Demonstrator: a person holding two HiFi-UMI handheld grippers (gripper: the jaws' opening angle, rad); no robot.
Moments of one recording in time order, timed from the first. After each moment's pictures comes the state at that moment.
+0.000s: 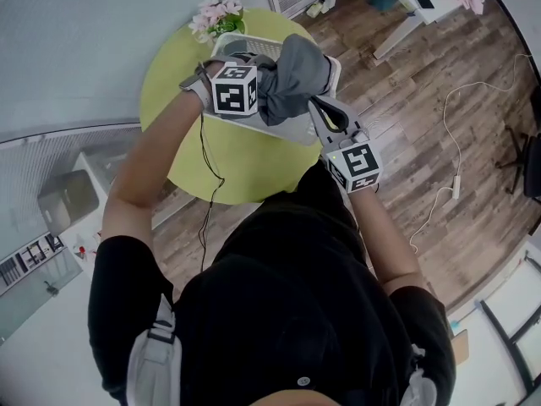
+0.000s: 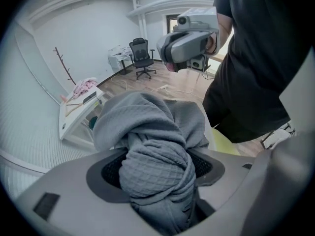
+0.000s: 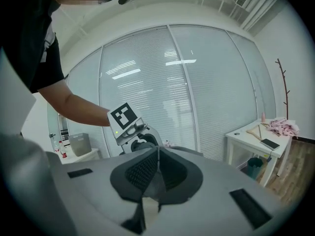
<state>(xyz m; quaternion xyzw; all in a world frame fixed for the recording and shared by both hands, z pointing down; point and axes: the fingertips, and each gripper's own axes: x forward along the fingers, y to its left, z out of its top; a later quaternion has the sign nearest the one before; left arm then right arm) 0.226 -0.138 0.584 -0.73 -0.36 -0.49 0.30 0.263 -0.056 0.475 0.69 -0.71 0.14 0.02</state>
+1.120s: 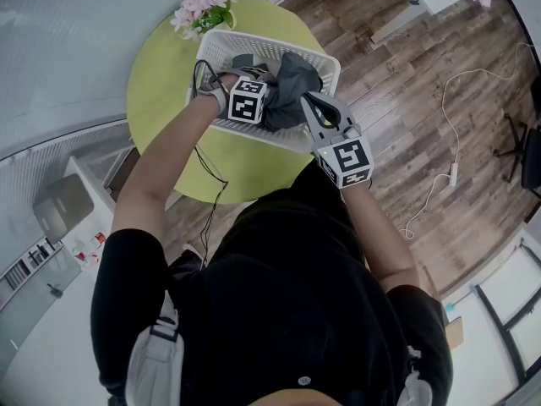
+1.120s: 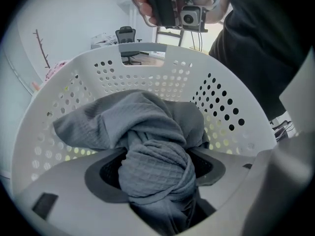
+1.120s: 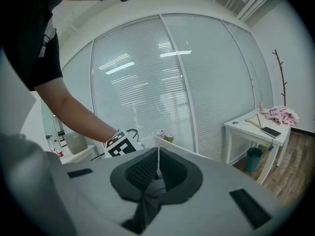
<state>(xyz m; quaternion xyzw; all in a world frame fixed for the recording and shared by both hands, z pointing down) 0.207 -0.123 0.725 -0.67 -0.44 -0.53 0.27 0.281 -0.084 0.528 0.69 -0.69 0.18 0.03</state>
